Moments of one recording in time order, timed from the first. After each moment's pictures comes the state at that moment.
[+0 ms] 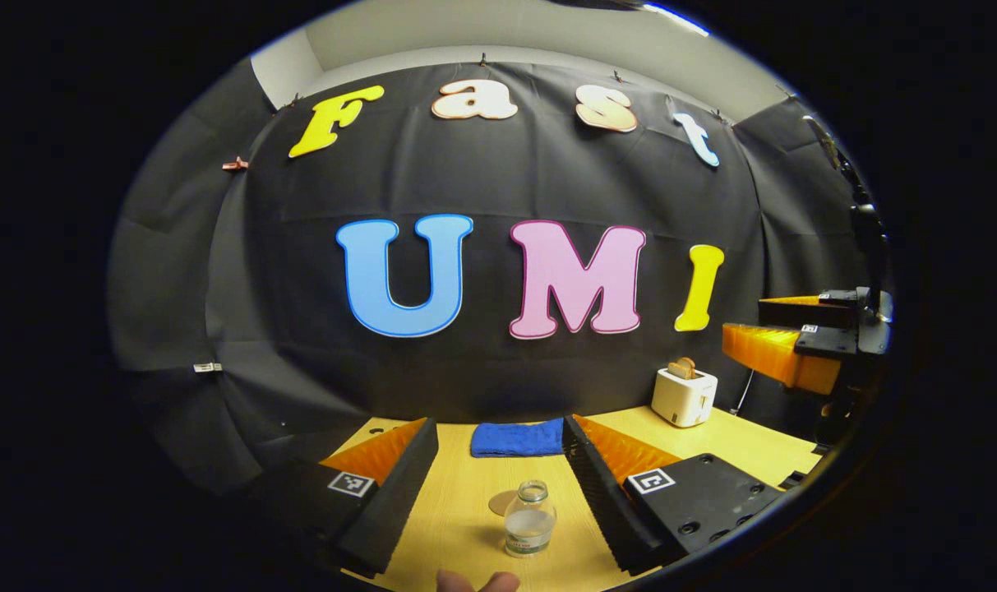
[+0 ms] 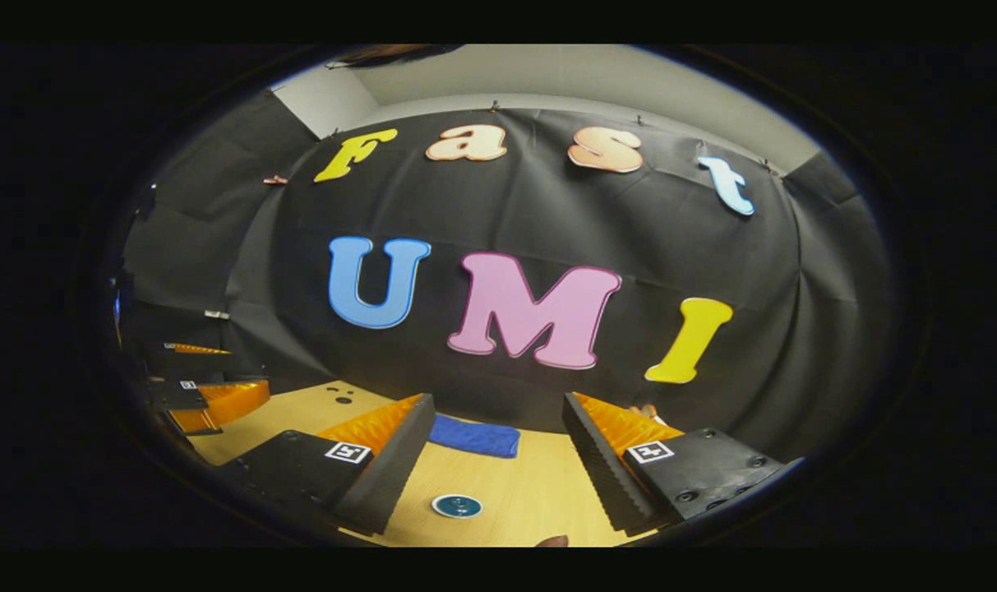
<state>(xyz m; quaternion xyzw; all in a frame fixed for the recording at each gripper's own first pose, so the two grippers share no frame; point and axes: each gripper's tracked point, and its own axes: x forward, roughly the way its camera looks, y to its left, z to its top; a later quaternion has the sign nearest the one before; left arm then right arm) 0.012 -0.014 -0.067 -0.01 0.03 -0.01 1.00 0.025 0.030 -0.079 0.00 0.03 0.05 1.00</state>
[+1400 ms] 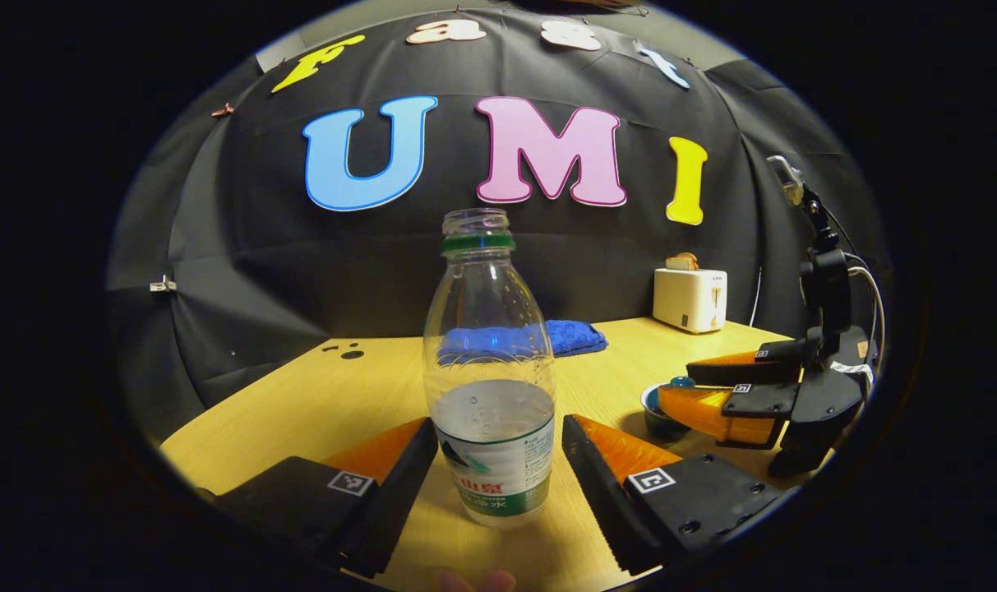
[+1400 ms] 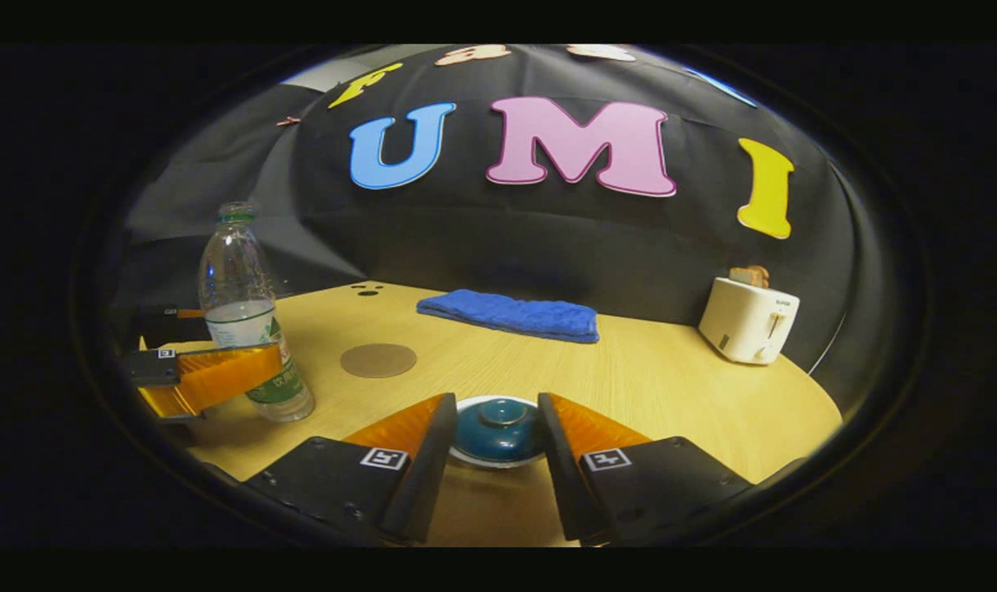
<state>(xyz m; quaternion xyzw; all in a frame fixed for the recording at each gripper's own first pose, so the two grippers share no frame) 0.071 -0.063 -0.306 0.01 0.10 -0.03 0.99 0.073 0.083 -0.392 0.05 0.17 0.13 0.98</state>
